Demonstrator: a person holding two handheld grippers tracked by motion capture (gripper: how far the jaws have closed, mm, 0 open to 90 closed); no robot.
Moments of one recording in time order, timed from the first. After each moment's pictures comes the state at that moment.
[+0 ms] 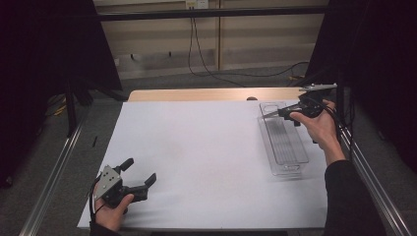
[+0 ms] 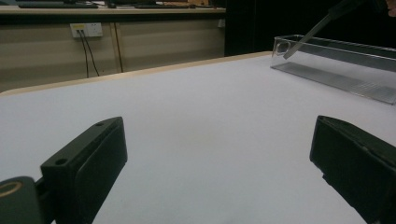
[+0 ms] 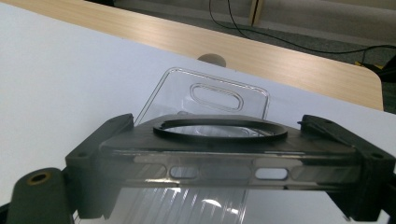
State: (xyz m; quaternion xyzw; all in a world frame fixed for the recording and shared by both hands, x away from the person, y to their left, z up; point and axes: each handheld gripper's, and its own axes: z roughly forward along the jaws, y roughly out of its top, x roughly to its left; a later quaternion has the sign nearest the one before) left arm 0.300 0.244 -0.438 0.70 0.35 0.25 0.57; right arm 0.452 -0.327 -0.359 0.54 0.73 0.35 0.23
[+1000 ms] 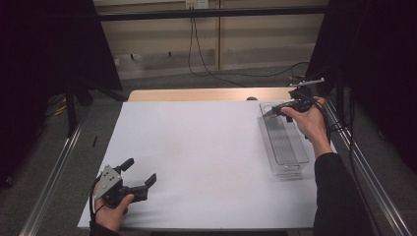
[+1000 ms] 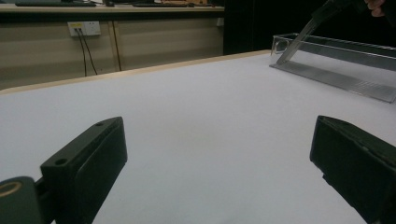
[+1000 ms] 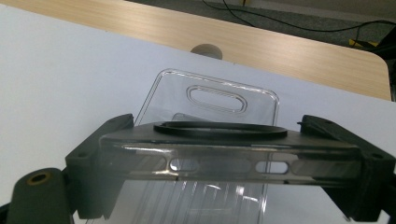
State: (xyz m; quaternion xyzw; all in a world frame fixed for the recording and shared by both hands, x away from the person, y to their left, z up) left arm 0.300 0.243 -0.439 0.70 0.35 0.25 0.57; right arm 0.476 -0.311 -0.363 0.58 0.72 0.31 0.22
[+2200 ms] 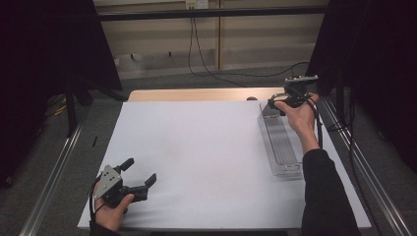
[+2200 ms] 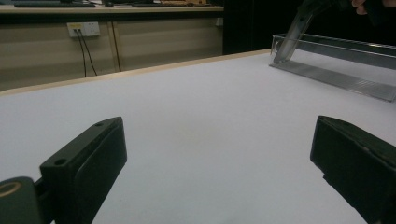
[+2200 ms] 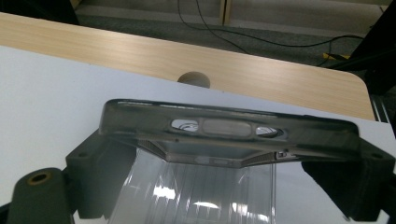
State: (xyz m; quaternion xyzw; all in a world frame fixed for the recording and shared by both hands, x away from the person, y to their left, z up) left arm 0.301 0.244 -0.439 0.70 0.35 0.25 0.57; right arm 0.493 -0.295 -0.363 0.59 0.69 0.32 0.27
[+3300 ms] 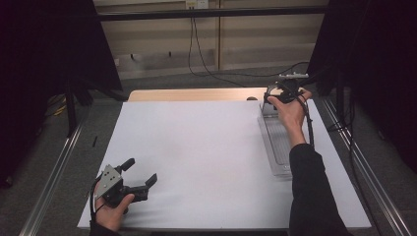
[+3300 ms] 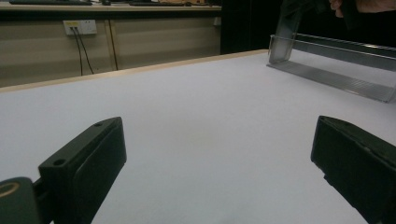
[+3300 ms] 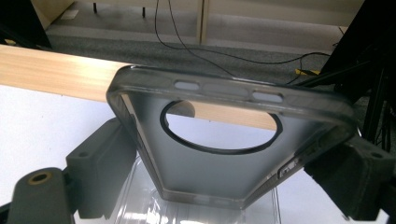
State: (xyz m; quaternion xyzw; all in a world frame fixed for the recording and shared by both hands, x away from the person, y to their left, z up) left arm 0.302 0.243 -0.440 0.71 0.35 0.25 0.56; right arm 0.515 -0.280 -0.370 0.60 0.66 0.32 0.32
